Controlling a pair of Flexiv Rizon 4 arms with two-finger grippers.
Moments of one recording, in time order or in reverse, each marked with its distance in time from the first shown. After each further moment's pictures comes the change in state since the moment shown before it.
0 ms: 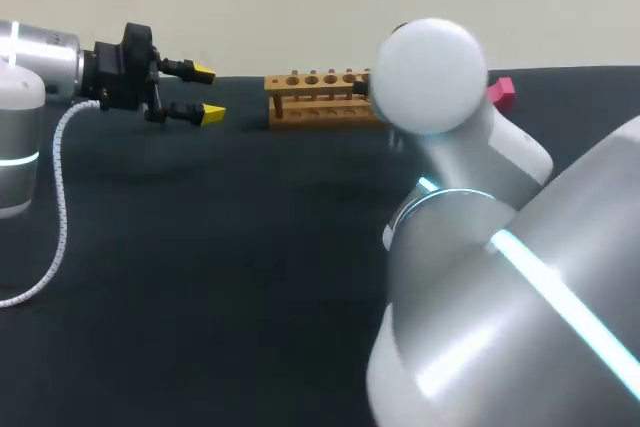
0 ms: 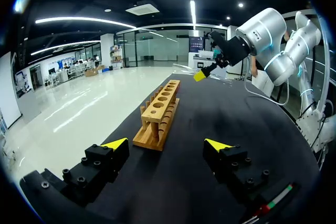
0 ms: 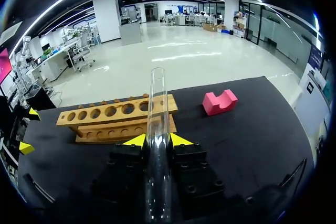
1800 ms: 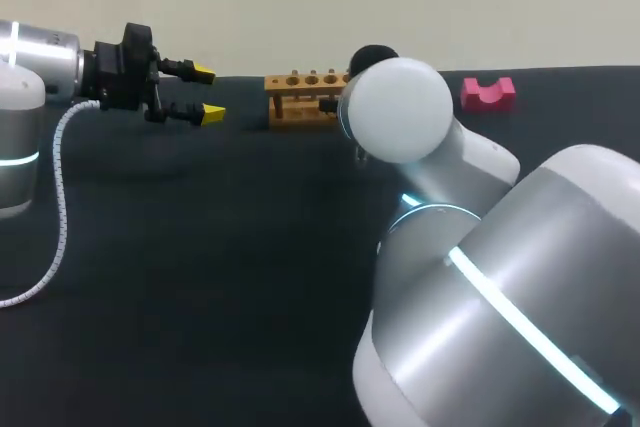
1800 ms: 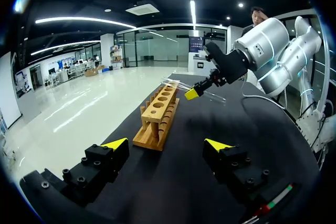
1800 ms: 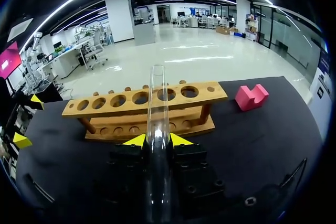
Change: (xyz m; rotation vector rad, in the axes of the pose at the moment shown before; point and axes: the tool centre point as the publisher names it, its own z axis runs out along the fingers) left arm 0.000 0.000 0.000 0.000 0.000 0.000; right arm 0.024 0.049 0.037 -0.103 -0.010 -0.034
